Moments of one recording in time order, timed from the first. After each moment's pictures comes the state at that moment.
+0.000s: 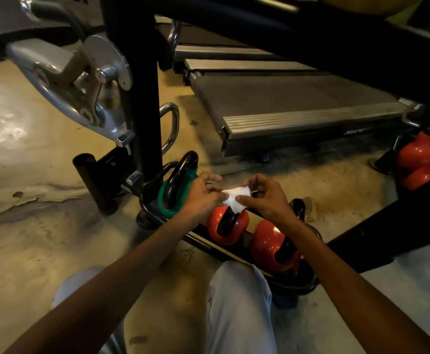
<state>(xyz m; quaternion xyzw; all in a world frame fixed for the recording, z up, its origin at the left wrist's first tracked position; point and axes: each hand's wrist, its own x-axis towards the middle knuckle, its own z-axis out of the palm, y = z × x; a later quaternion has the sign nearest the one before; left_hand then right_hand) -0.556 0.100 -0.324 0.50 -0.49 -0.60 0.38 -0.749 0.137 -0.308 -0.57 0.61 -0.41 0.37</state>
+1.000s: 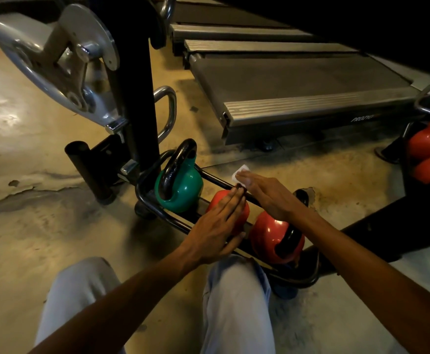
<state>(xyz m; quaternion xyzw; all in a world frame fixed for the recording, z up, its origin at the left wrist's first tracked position) -0.563 0.156 -0.406 0.33 -0.91 -0.12 0.20 -0.781 0.125 -0.324 -0.76 0.57 -0.16 0.26</state>
